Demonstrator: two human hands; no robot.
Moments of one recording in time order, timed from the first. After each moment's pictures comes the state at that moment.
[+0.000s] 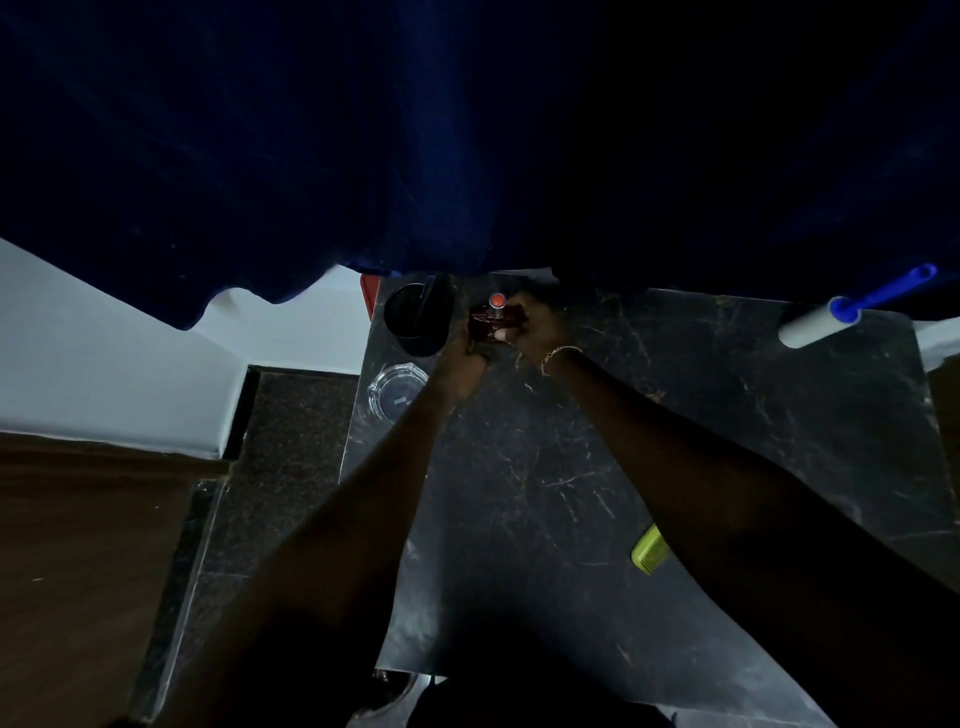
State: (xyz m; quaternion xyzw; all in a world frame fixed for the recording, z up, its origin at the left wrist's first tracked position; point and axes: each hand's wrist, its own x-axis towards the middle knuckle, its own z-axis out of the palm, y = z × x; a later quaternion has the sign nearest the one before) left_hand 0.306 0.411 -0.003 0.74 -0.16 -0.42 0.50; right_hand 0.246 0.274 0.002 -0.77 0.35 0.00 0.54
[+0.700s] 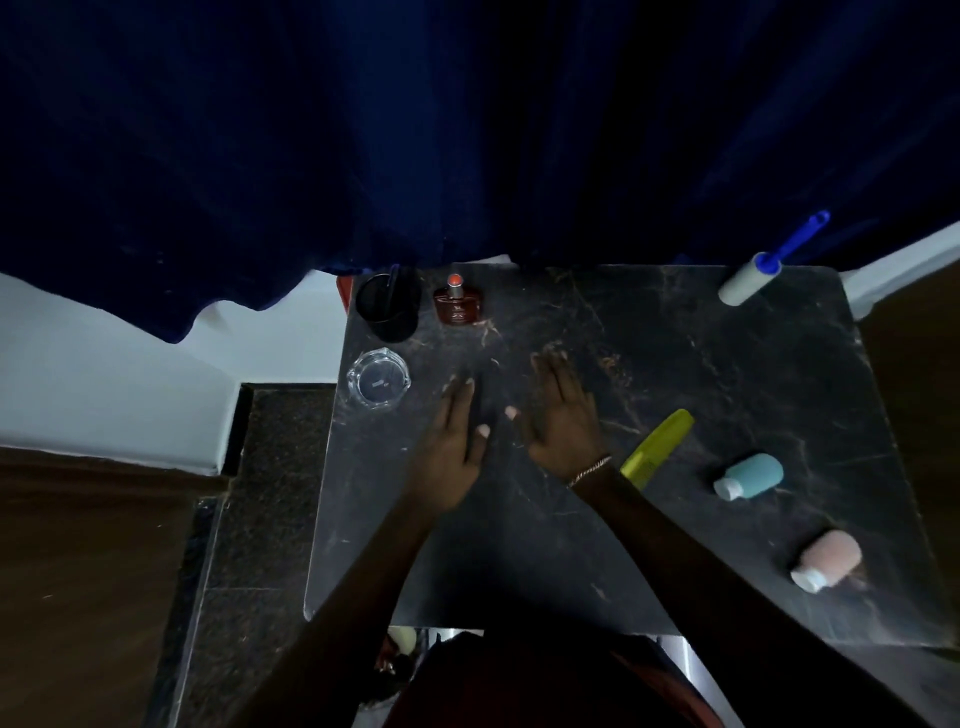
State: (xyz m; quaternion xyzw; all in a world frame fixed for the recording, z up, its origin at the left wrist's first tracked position) left_hand 0.163 0.512 -0.003 0.84 -0.39 -0.22 0.32; right_hand 0.050 0.349 0.016 -0.92 0.30 -0.05 0.24
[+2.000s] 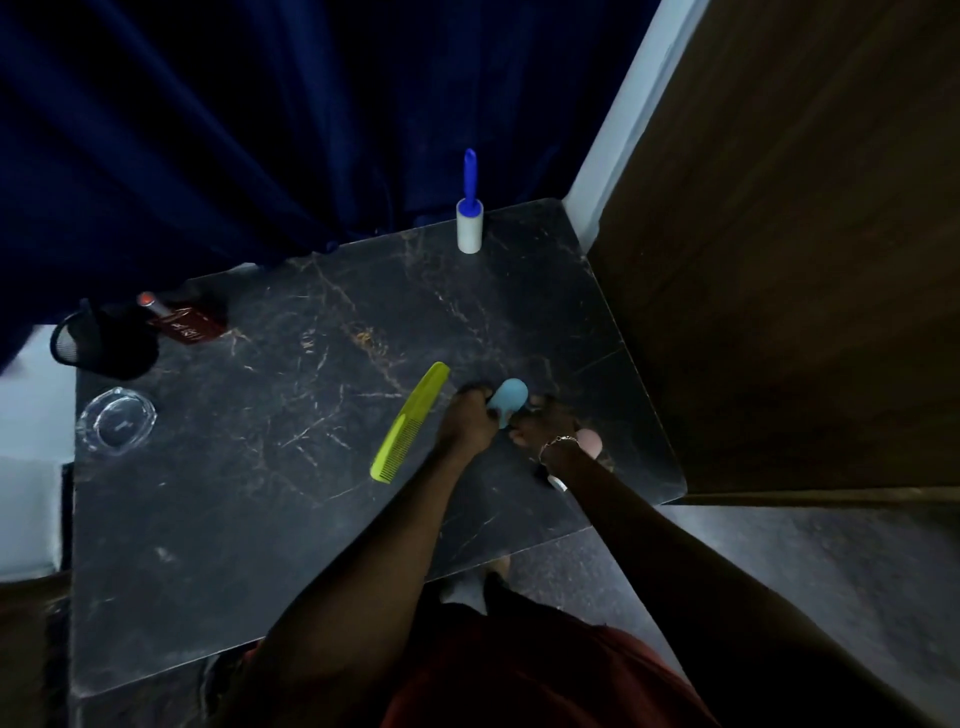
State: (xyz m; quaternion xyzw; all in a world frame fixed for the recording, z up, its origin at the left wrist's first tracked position) left_hand -0.123 0.253 0.002 0.81 -0.39 -0.39 0.18; right_hand -0.235 0.204 0.005 -0.50 0.66 -0.02 0.57
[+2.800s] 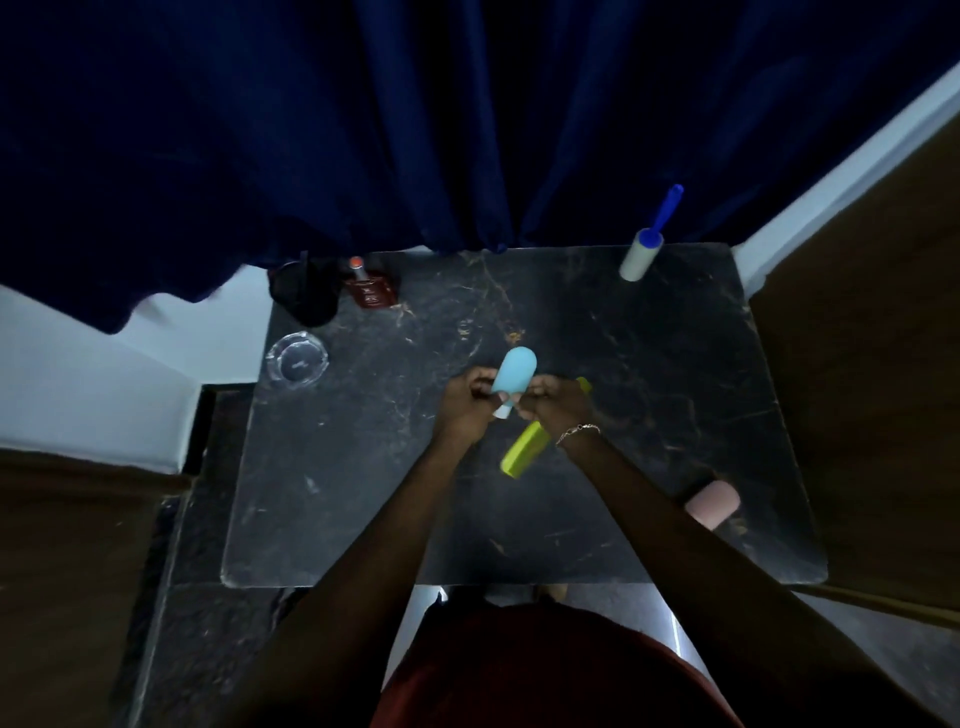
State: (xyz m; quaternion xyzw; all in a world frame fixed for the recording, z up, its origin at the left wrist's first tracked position) left_hand 0.042 0.379 0.037 0.77 -0.13 -0.38 0.50; right_hand -0.056 0.276 0.033 -0.55 0.51 -0.07 0.66
